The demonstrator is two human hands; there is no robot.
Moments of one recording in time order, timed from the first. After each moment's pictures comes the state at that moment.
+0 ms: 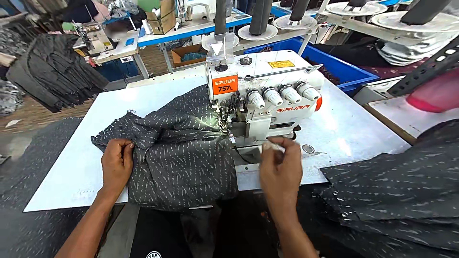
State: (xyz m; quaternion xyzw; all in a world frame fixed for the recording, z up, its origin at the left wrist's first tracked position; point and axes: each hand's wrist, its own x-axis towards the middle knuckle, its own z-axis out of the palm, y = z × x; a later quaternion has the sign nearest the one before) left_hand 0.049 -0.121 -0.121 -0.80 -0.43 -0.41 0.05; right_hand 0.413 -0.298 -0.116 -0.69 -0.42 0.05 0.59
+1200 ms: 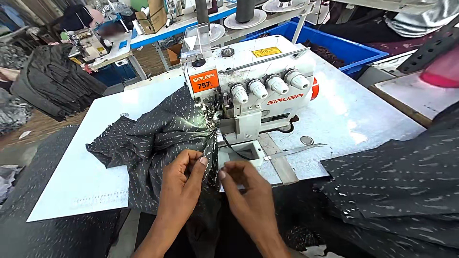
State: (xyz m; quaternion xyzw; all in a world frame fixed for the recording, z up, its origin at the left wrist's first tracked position) left_hand 0.232 -0.244 -0.068 -0.74 -0.42 -0.39 -0.36; right_hand 0.371 -0.316 -0.130 -0.58 -0.46 0.20 0.64
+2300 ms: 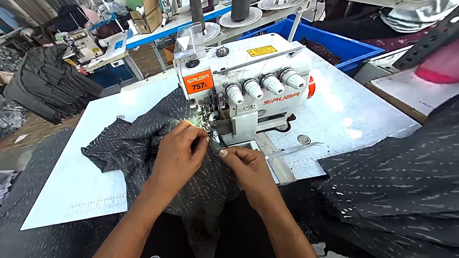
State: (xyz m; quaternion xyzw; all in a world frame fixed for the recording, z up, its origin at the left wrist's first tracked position) left_hand 0.255 -0.187 -0.039 -0.89 -0.34 -0.29 -0.08; right_hand 0.409 -0.285 -0.111 -0.53 -0.39 0.38 0.65
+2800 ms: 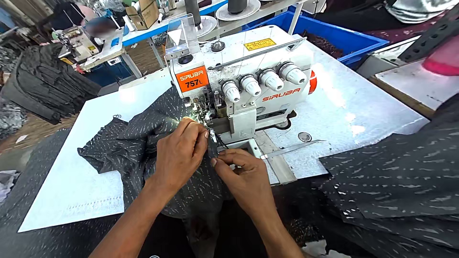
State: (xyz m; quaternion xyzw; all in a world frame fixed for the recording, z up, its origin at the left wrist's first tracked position) left_hand 0.265 -0.183 -0.053 -0.90 -0.31 -0.31 0.02; right_hand 0.393 -0.289 -0.120 -0.57 -0.43 0.25 0.65
